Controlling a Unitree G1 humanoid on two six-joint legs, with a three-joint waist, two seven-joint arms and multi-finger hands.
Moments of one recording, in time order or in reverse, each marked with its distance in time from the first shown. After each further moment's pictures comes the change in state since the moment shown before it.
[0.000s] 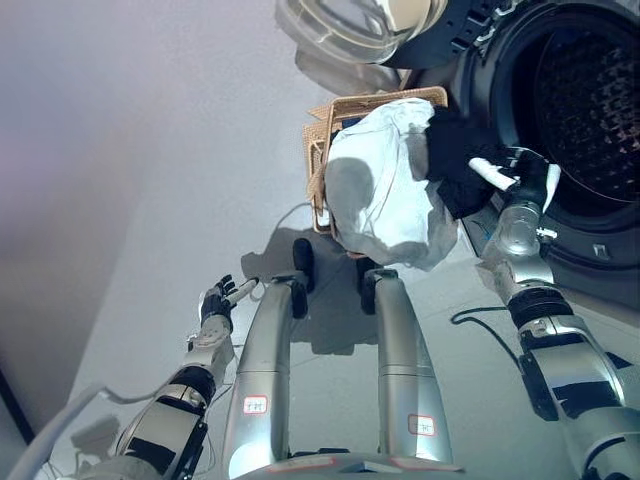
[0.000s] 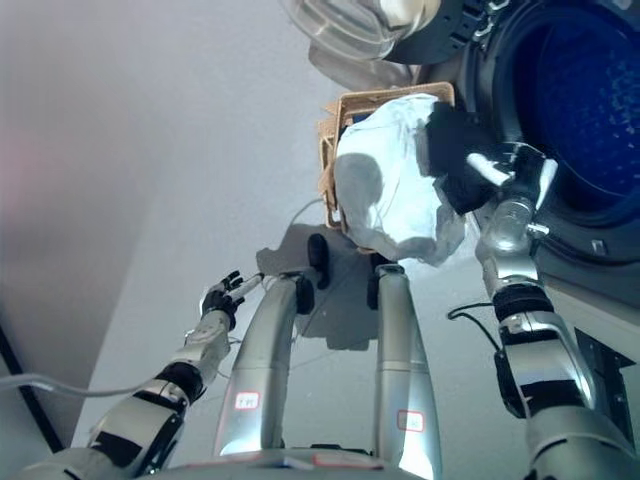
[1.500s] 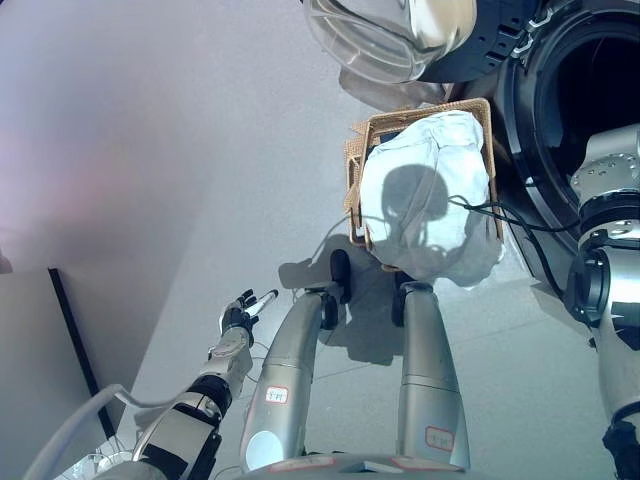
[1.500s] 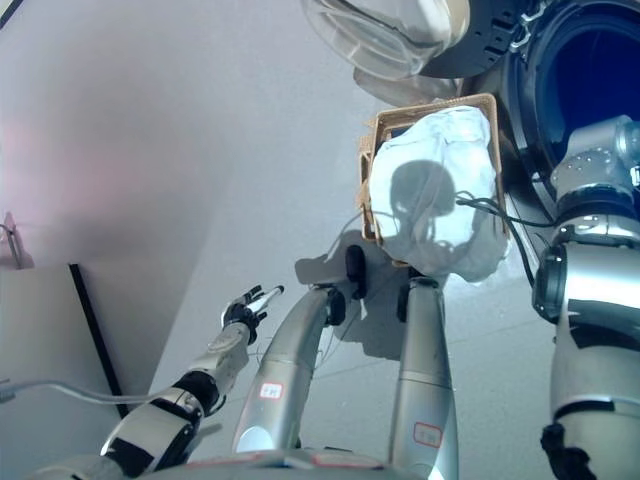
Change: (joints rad) left arm 0.021 -0.075 -0.082 -0.022 -0.065 0.016 0.006; right arm -0.521 -0.198 -0.096 0.344 0.351 -0.109 -0.264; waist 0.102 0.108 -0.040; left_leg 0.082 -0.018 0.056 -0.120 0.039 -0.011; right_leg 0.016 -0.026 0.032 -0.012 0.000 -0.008
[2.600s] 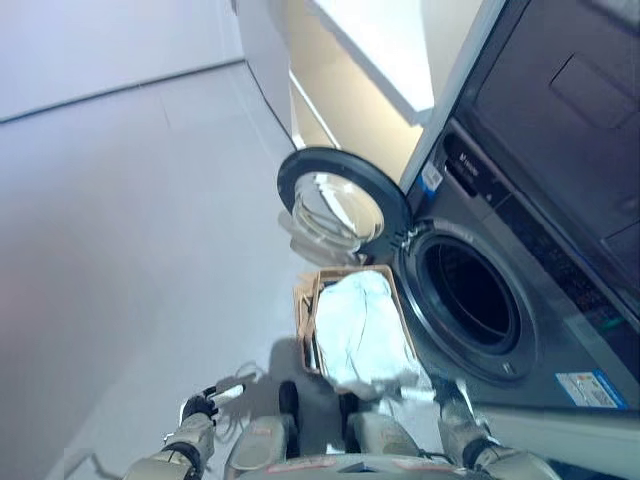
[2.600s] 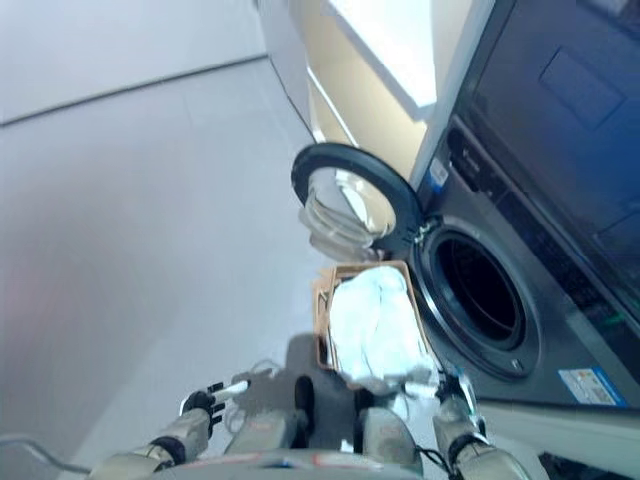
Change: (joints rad) left arm 0.225 0.051 0.168 0.250 0.316 0.054 -0.092; right arm 1.093 0.516 0.228 0.155 -0.810 0.293 0.463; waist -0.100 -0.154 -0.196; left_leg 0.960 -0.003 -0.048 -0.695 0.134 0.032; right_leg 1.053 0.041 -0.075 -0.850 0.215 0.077
